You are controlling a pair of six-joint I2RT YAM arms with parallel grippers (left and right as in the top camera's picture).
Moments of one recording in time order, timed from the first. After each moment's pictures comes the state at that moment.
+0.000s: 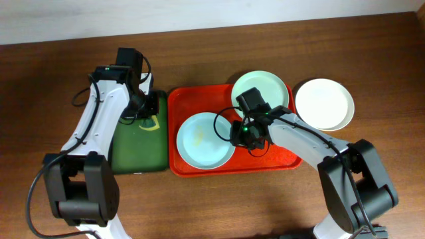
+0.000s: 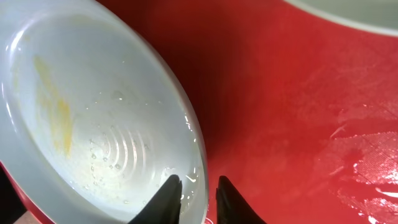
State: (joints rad) left arm -0.14 1.94 1.62 -1.10 0.07 -0.09; right arm 0.41 1.77 1.04 -0.54 -0.27 0.66
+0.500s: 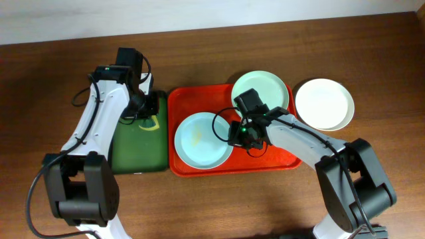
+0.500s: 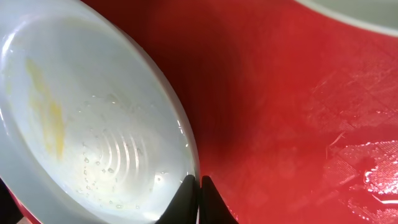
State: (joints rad) left arm -0.14 1.94 1.62 -1.10 0.06 -0.09; right arm 0.42 1.78 1.03 -0.52 -0.26 0.67
